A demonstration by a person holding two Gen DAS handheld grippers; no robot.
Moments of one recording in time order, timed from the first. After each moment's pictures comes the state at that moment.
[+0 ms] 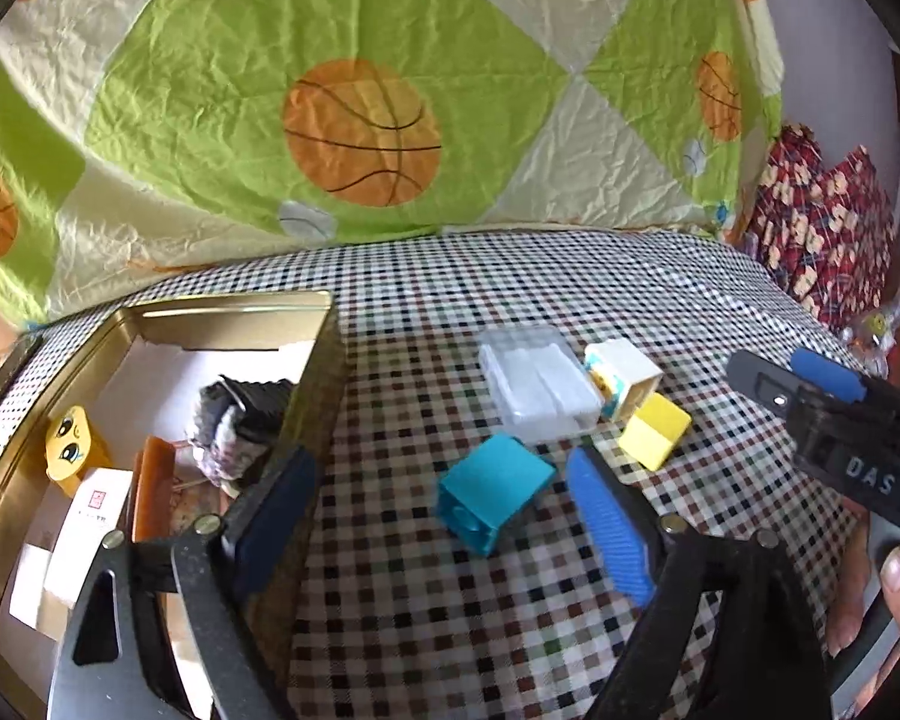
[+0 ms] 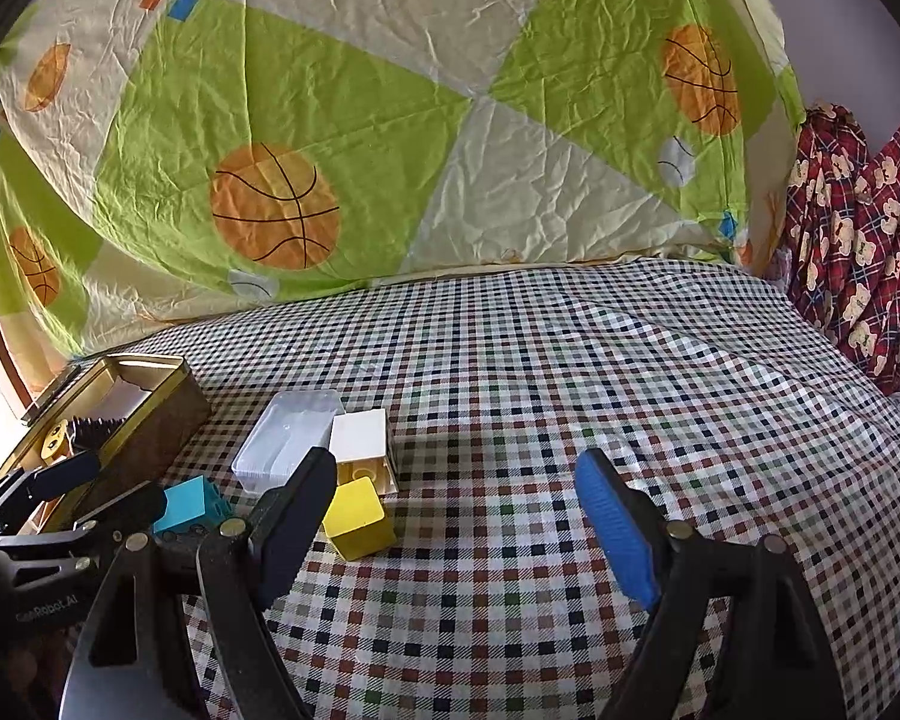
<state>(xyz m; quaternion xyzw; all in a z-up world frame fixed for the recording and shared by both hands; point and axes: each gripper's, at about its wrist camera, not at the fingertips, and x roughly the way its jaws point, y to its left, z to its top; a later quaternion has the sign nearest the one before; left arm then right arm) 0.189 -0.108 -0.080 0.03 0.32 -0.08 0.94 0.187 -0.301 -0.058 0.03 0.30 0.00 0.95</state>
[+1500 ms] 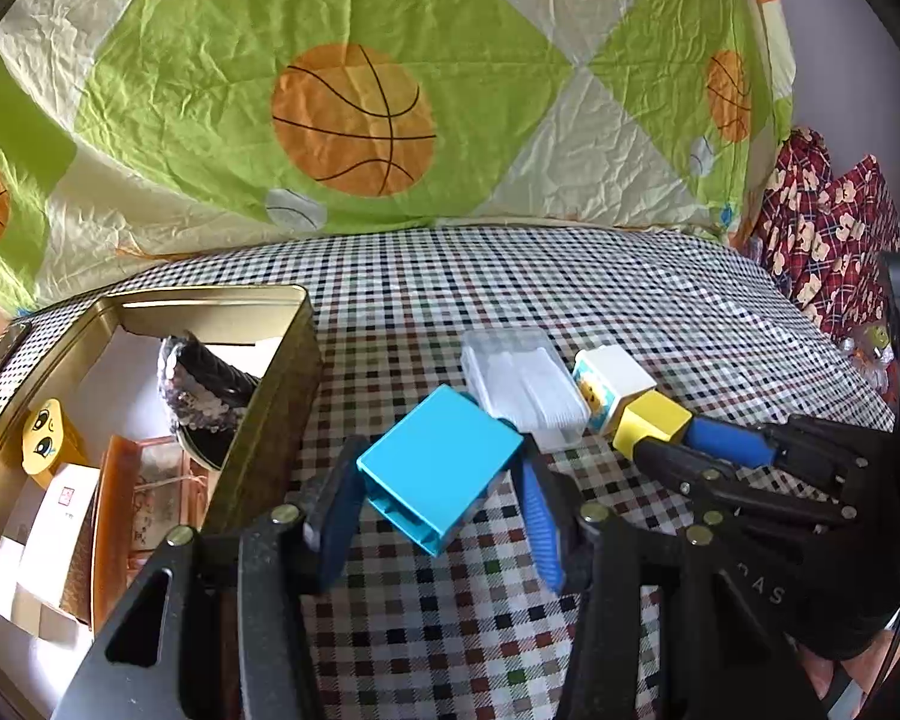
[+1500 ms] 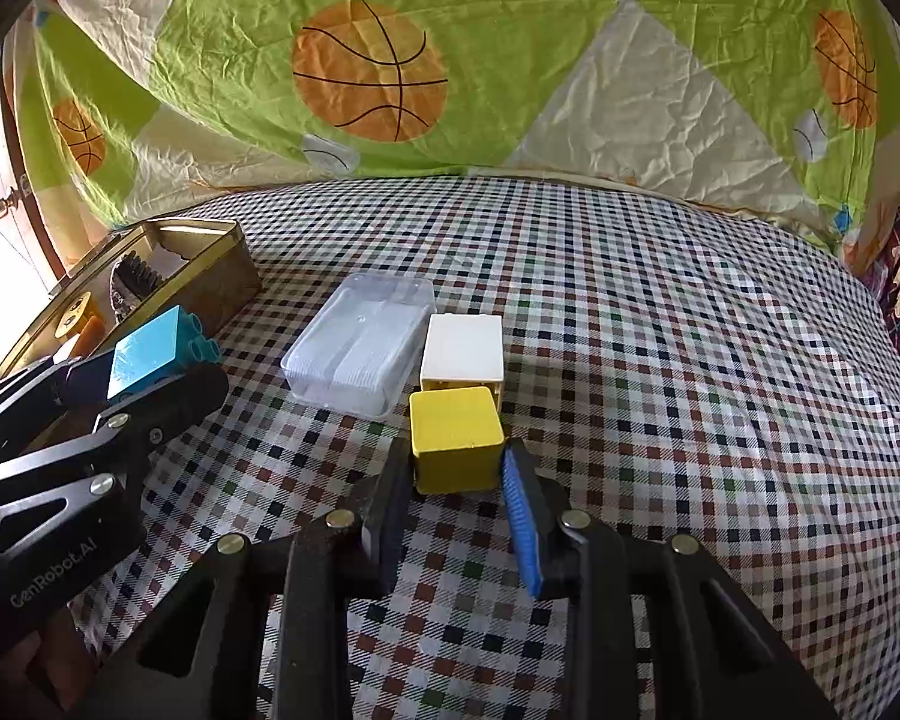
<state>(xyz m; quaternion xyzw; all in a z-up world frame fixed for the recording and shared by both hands) 0.205 -0.110 -0.084 0.00 0.33 -0.07 0.94 0.217 -0.267 -0.093 -0.04 0.40 0.10 0.91</state>
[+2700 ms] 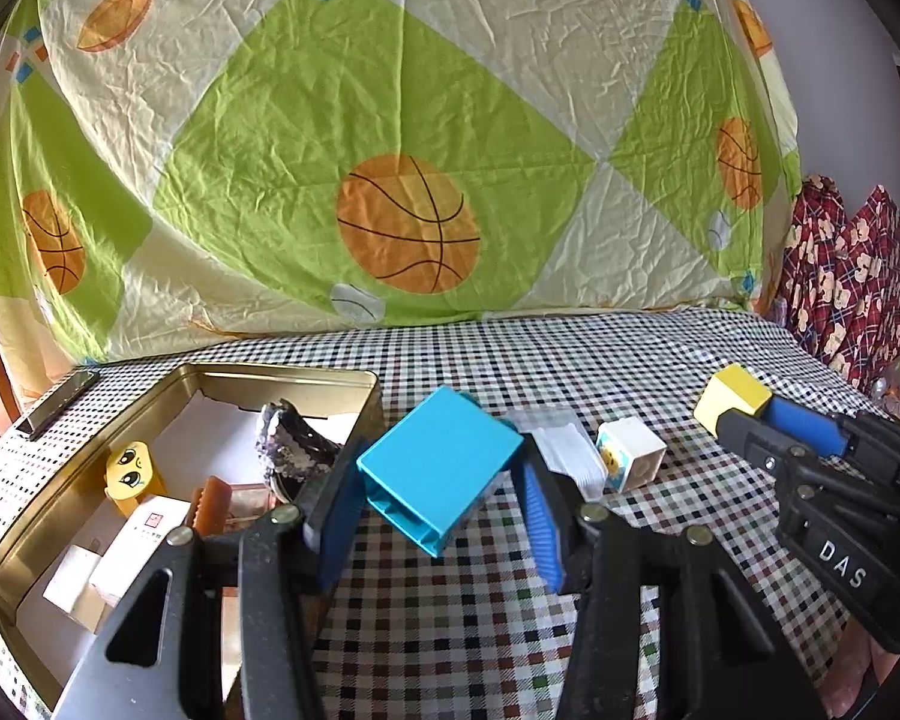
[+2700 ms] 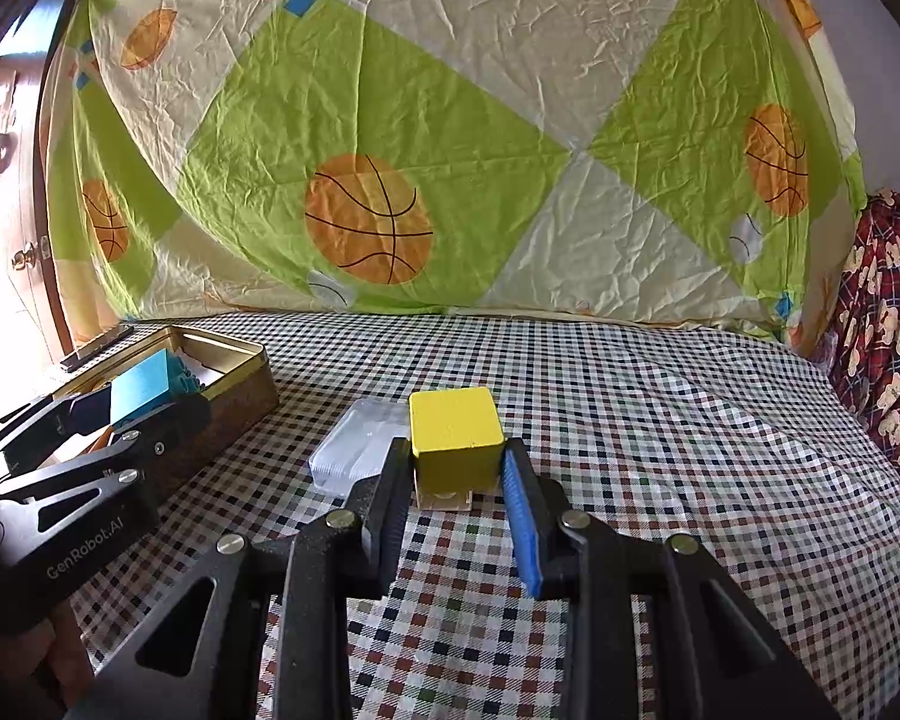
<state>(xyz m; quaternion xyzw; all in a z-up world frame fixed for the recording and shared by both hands) 0.167 -0.103 -0.059 0.01 0.22 -0.01 0.98 0.166 -0.277 -0.058 -0.03 0.24 0.08 0.97</state>
